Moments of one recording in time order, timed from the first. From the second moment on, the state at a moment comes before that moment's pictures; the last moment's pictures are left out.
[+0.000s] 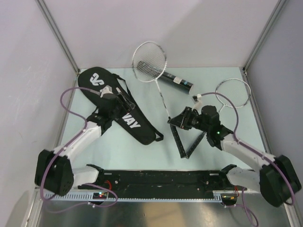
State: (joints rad) left arm -0.35 1.16 0.77 -0.14 -0.06 -0.85; right arm 0.54 1.17 0.58 0.29 -0.46 0.86
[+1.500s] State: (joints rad) left arm -0.81 1.28 0.68 -0.60 -0.35 -1.08; right arm 0.46 0.49 0.48 -0.21 -0.04 0.73
